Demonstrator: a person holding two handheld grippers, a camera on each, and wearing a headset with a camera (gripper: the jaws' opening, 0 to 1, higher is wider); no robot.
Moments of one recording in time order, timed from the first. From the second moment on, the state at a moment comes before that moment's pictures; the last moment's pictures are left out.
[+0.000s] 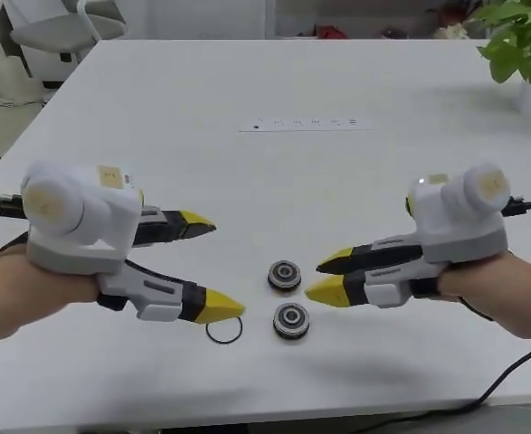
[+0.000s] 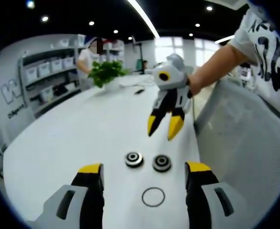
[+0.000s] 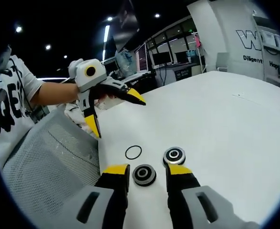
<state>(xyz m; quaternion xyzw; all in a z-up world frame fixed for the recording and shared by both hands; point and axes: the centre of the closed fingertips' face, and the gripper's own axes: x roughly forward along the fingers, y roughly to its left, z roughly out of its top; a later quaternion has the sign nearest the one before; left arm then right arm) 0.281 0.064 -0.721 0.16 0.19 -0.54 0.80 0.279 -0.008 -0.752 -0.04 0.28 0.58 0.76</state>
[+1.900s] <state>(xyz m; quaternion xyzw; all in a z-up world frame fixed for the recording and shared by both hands) 0.265 0.002 -0.791 0.17 0.26 -0.60 0.74 0.267 -0.001 -0.809 -0.12 0.31 0.61 0.72</state>
